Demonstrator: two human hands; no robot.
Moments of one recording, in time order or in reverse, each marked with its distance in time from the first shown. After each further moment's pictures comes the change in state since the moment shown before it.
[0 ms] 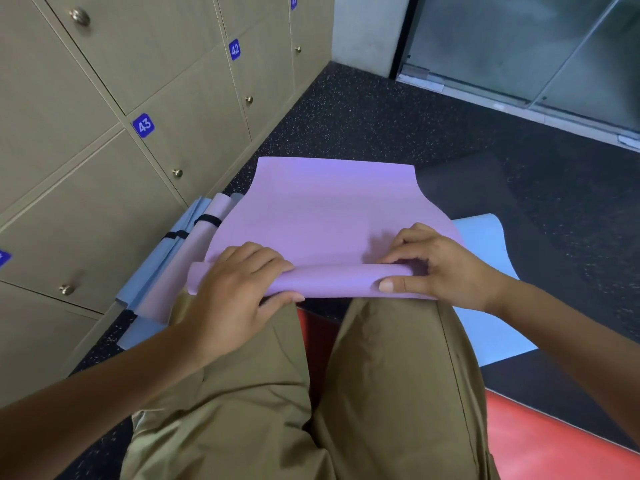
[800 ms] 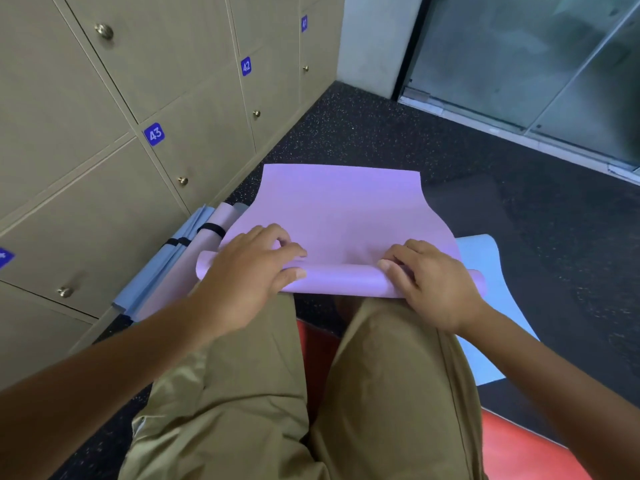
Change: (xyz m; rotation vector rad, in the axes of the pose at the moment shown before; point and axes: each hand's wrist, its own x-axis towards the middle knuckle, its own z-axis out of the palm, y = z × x) left_hand 0.036 -0.014 -0.008 -0.062 -0.159 -0.149; right_hand 0.011 -0.011 0.023 -0.371 0.279 0.131
